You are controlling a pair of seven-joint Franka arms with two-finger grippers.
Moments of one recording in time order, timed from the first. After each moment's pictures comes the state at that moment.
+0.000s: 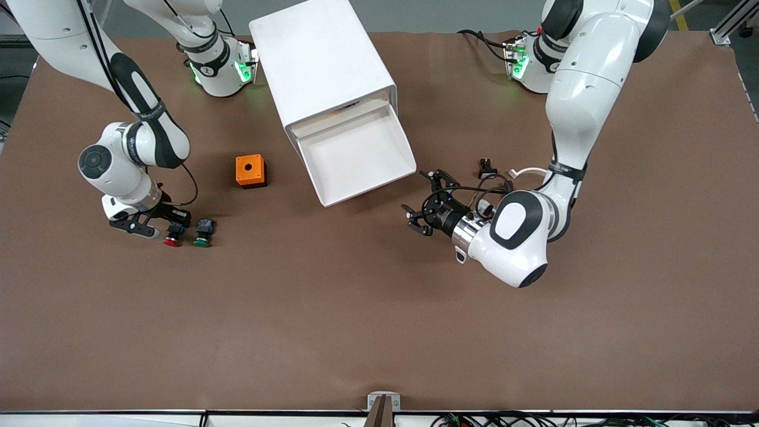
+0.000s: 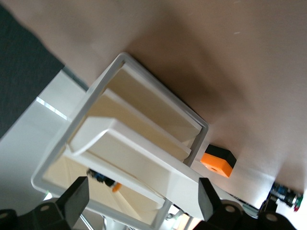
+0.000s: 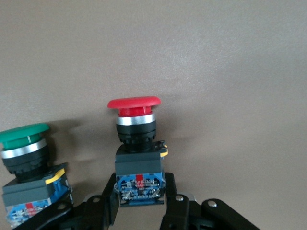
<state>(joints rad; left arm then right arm) -0.34 0.85 -0.06 -1.27 -0.93 1.46 -1.43 -0.12 0.35 -0.01 -2.39 -0.04 2.78 0.18</state>
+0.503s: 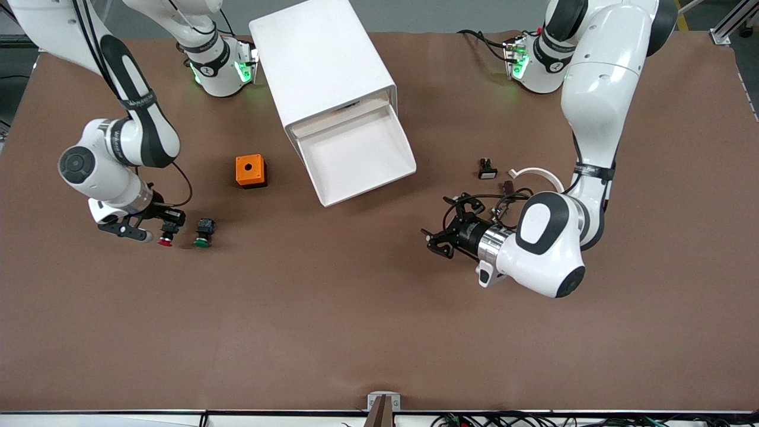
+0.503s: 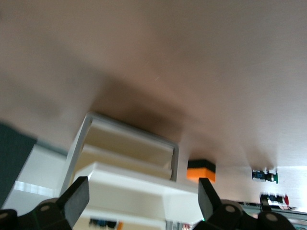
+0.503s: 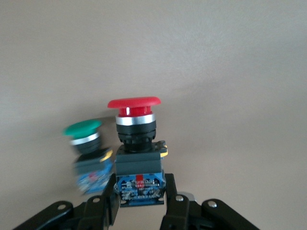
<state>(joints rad) -0.35 0.81 0.02 -1.18 -0.78 1.56 -1.12 -0.06 0.21 0.00 -2.24 -0.04 2.39 0.27</state>
